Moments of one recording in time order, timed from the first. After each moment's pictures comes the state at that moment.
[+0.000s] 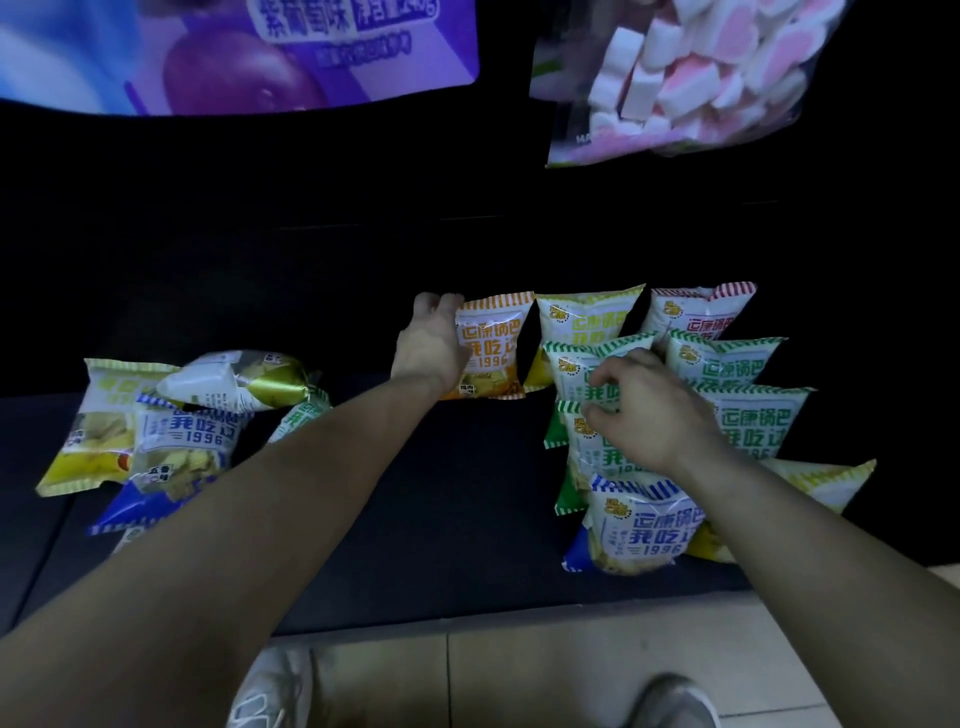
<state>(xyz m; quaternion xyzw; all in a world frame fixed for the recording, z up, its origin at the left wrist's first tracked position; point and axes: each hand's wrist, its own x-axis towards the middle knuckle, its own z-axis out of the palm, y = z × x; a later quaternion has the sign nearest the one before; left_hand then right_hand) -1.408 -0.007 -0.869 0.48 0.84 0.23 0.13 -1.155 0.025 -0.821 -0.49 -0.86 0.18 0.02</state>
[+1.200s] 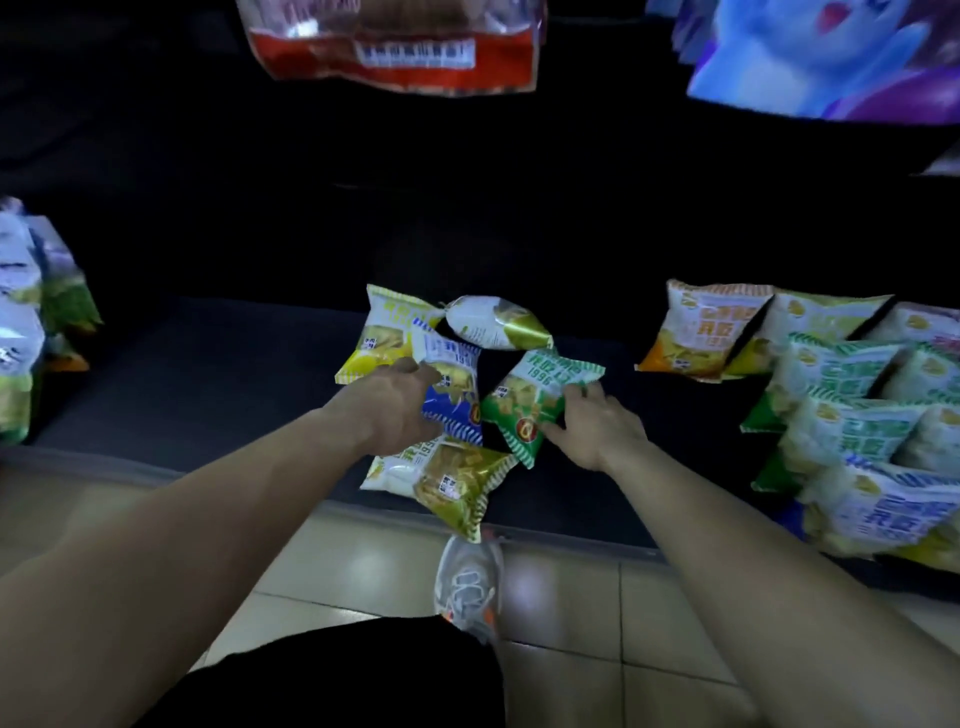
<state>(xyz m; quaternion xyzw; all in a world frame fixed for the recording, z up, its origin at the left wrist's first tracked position) -1.581 -0.344 -0.791 0.50 0.84 -0.05 0.22 -1.387 -0.167 -0.865 -0.38 -0.90 0.16 -0.17</state>
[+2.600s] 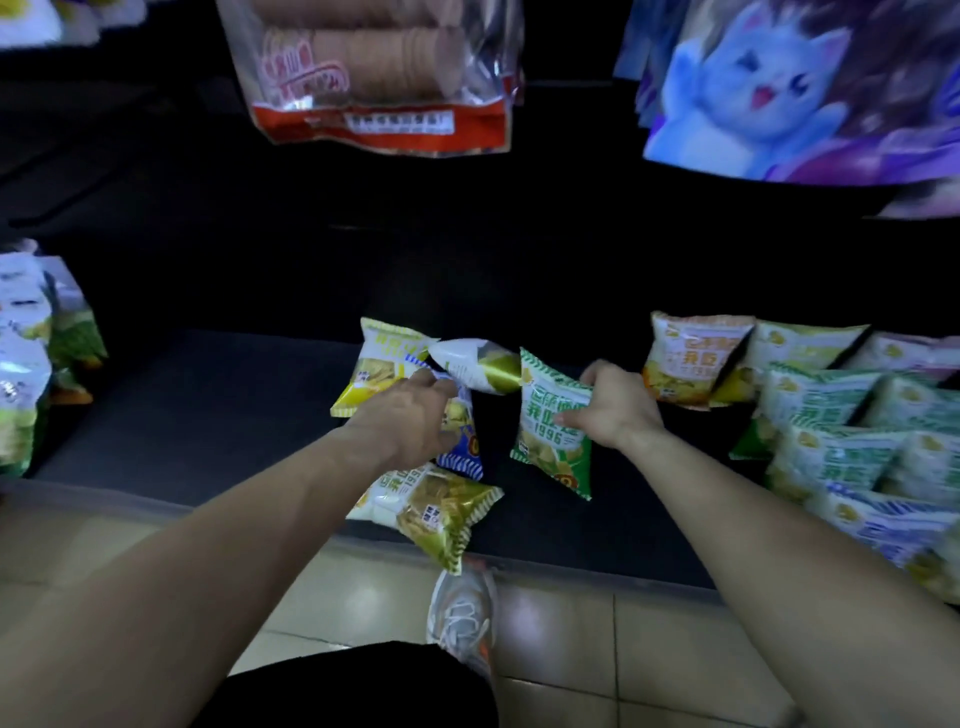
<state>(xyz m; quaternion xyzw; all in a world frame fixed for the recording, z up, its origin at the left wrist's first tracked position) -1.564 -0.317 -0.776 0.51 0.84 -0.03 0.19 -1.390 -0.126 -0.827 -0.48 -0.83 0.29 0.01</state>
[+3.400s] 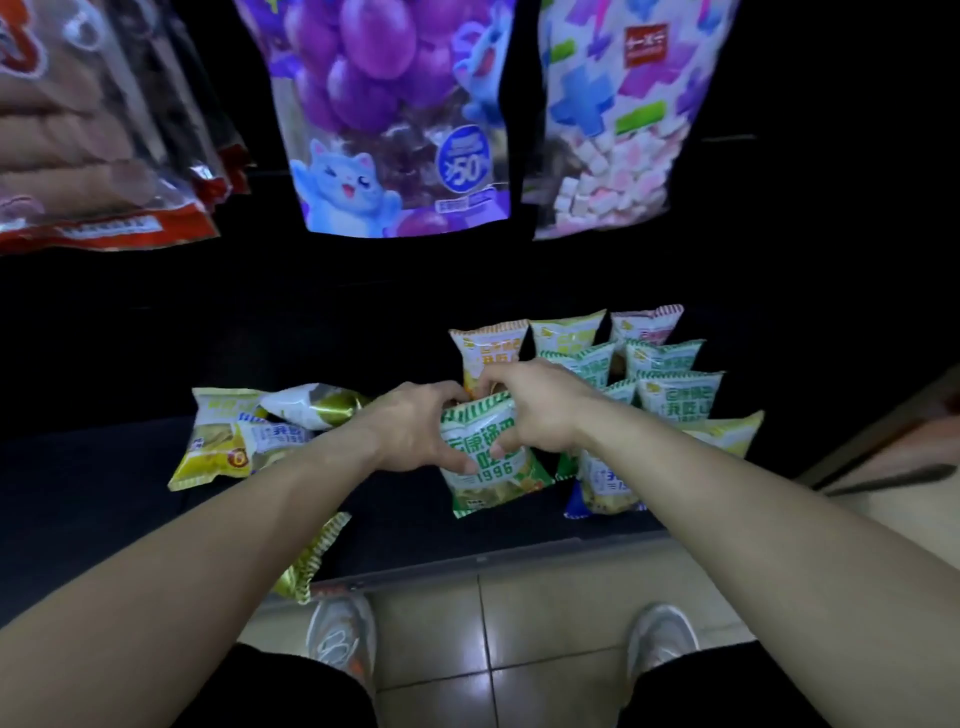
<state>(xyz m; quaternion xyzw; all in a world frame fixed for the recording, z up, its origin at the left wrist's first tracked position) -1.385 -0.206 -0.713 0.63 0.73 0.06 0.24 -1.209 -0.109 -0.705 -0.33 -0.92 0.21 -0.01</state>
